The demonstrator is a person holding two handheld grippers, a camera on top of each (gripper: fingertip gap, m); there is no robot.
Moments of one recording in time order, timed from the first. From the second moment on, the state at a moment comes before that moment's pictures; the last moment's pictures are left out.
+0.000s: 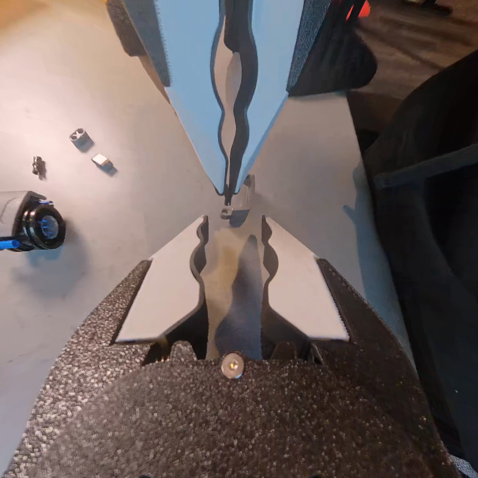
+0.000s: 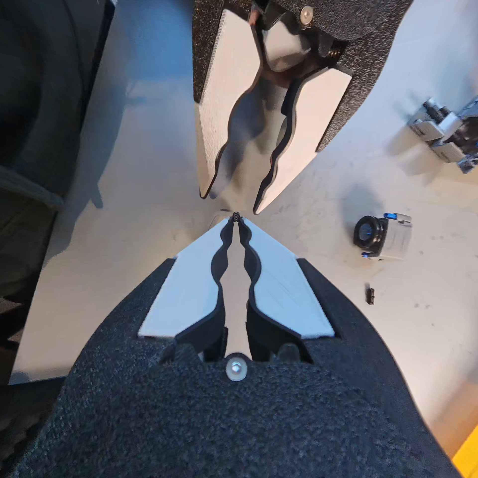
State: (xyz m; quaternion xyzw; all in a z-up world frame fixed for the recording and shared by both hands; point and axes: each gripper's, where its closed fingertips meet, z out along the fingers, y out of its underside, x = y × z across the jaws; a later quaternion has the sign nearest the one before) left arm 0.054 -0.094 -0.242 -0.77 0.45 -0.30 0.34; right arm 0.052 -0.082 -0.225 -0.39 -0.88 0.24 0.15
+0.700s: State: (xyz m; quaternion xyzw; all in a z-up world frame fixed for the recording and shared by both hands) left arm 0.065 -0.092 -0.254 -0.77 0.48 -0.24 0.35; right arm 0.055 -0.082 -0.243 -0.35 -0.92 0.16 0.11
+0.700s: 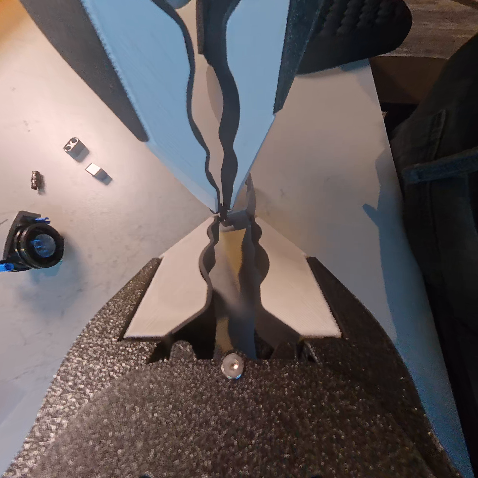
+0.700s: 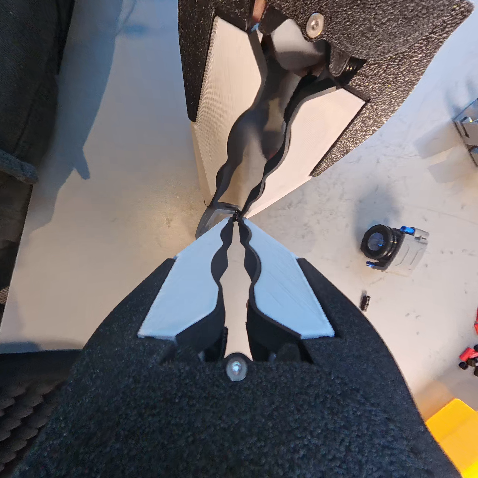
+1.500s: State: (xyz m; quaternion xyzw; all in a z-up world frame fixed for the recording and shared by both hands) left arm 0.049 -0.086 -0.245 -0.86 0.33 -0.27 0.29; right arm 0.060 -0.076 -0.236 -0.43 -0.86 0.20 0.18
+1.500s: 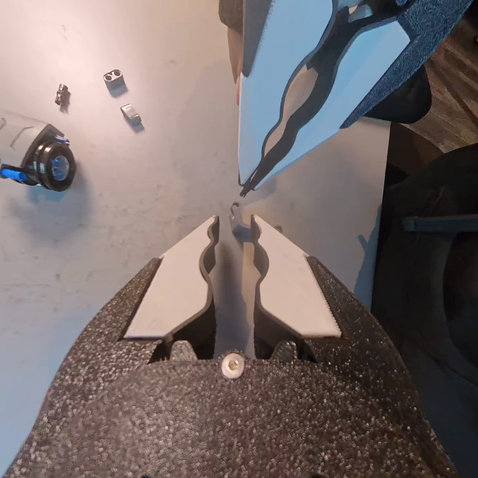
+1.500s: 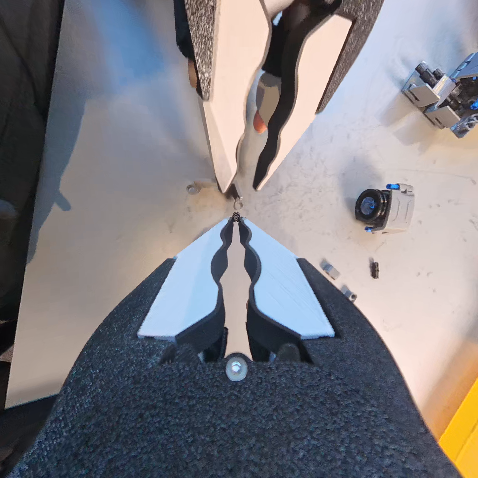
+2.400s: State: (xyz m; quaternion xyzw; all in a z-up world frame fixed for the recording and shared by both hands) left arm 0.053 -0.085 -0.248 -0.85 0.33 -0.24 0.33; right arm 0.054 -0.084 -0.240 -0.40 -0.90 0.14 0.13
